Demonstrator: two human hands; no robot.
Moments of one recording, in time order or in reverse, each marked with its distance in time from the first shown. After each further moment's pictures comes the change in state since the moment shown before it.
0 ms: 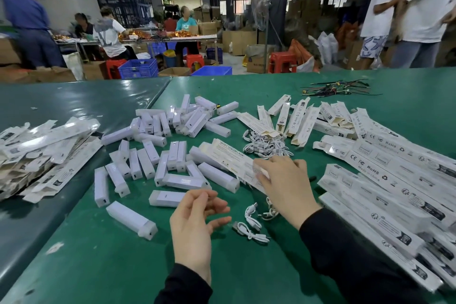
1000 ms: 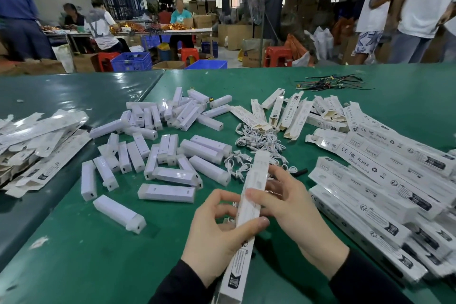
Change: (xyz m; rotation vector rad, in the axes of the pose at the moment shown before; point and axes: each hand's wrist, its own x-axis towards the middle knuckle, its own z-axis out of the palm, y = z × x) left_hand -0.018 -0.008 0.007 0.363 -0.474 -0.036; right_hand -0.062 -0.011 -0.030 1.349 -0.159 0.330
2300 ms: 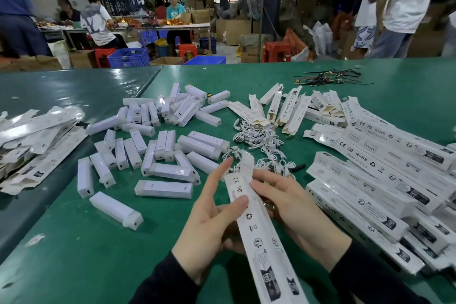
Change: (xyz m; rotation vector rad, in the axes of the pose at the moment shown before) left_hand 0.002 0.006 -0.006 -0.296 -0.248 -0.055; right_hand -0.001 -0.008 -0.004 0.084 -0.182 0.165
